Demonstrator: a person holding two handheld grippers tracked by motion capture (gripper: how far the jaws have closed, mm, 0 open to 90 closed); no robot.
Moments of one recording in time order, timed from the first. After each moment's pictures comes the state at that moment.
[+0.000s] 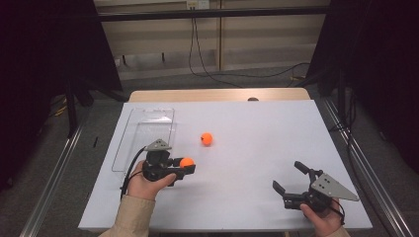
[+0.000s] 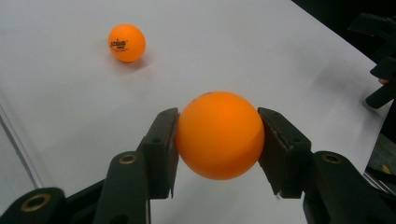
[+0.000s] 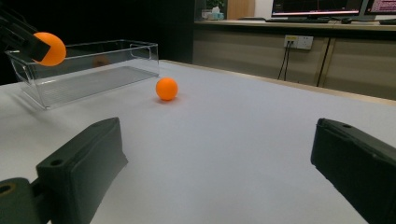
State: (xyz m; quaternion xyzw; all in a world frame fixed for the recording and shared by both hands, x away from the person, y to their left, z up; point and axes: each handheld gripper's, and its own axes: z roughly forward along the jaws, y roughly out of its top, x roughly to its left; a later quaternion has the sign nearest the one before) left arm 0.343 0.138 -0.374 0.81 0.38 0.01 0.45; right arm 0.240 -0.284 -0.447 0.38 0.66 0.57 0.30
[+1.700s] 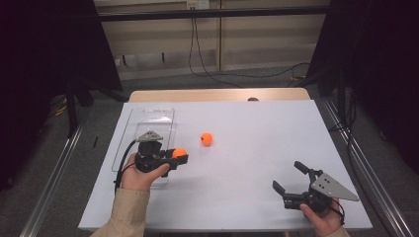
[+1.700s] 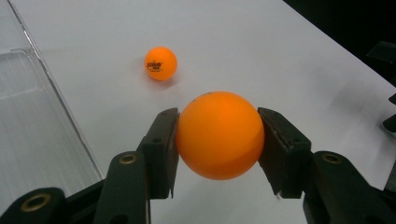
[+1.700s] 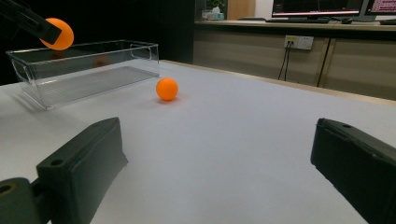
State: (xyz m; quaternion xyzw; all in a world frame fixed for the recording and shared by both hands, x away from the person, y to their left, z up) left arm 0.359 0.153 -0.362 0.80 0.40 0.04 0.45; right arm 0.241 -0.284 -0.447 0.38 0.66 0.57 0.31
